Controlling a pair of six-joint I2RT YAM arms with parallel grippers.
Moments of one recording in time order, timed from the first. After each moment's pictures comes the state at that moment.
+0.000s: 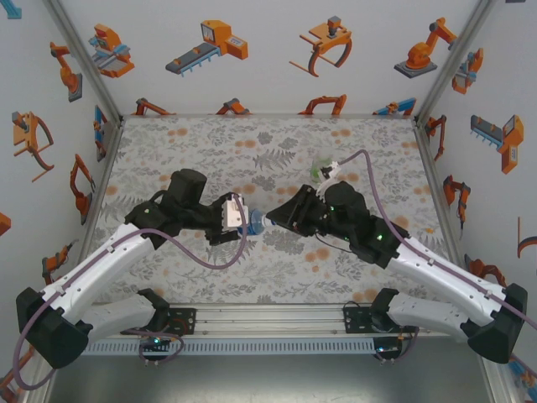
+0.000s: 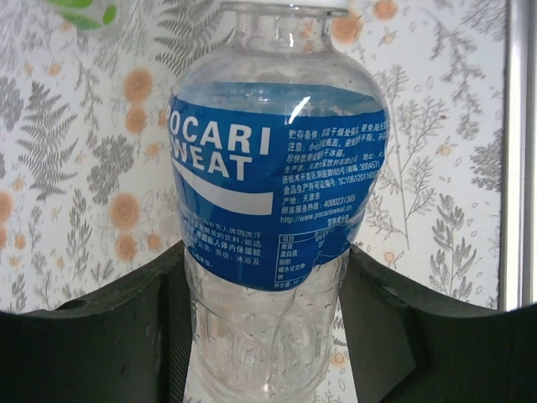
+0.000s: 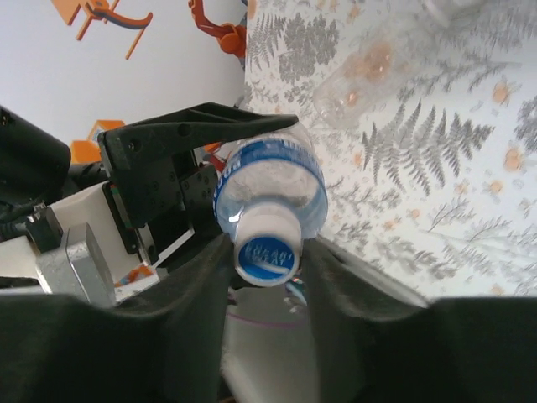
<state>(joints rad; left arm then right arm) -0.70 1.07 0.94 -0.62 0.54 0.82 0.90 0.98 0.90 -0.27 -0.07 1.14</state>
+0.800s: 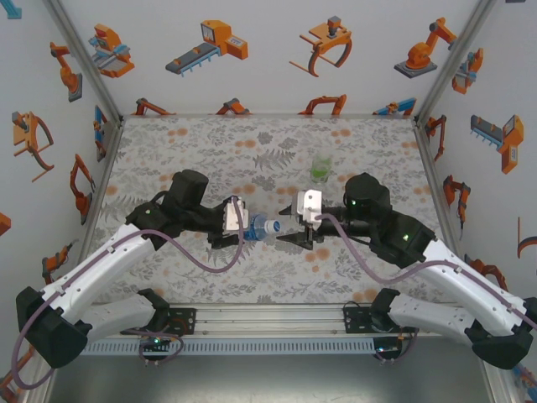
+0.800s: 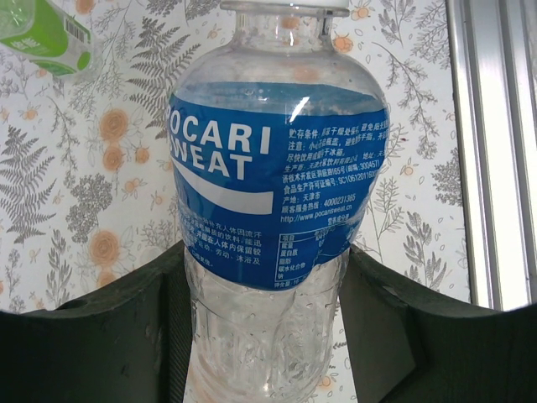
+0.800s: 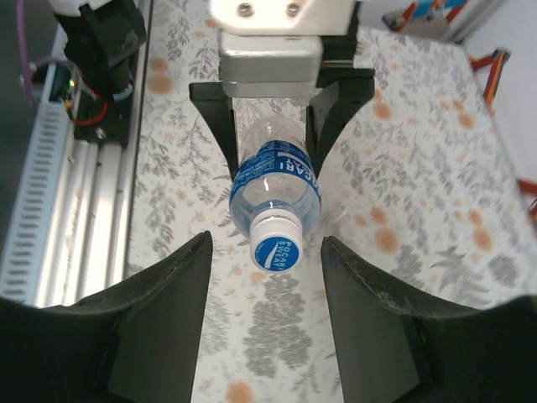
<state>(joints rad) -0.71 1.07 0.94 -0.62 0.62 0.82 0.90 0.92 1.06 -0.44 -0.55 -0.50</state>
